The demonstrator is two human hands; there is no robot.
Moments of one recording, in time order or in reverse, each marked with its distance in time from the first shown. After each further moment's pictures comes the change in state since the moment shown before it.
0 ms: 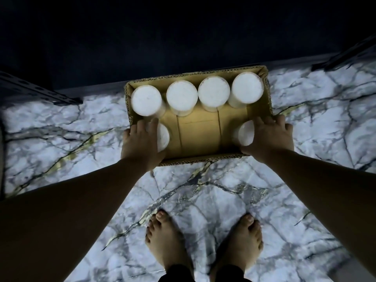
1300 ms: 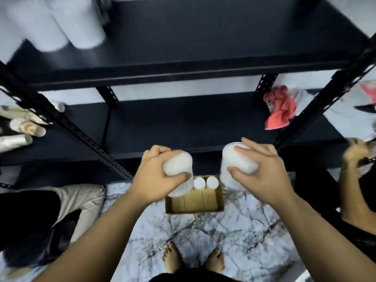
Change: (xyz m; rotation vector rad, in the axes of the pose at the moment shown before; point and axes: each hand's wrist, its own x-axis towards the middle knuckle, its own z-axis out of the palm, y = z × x) left_hand -0.355 0.084 -0.651 -0.689 0.326 0.143; right_hand -0.399 0.066 -0.611 0.758 0.515 -0.377
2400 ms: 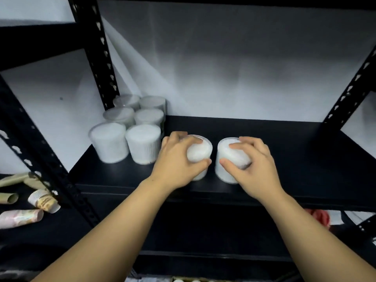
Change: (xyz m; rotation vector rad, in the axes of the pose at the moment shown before) left_hand 0.213 0.046 -0.214 0.081 0.422 0.209; right_hand 0.276 -0.180 0.000 0.063 0.265 -0.379
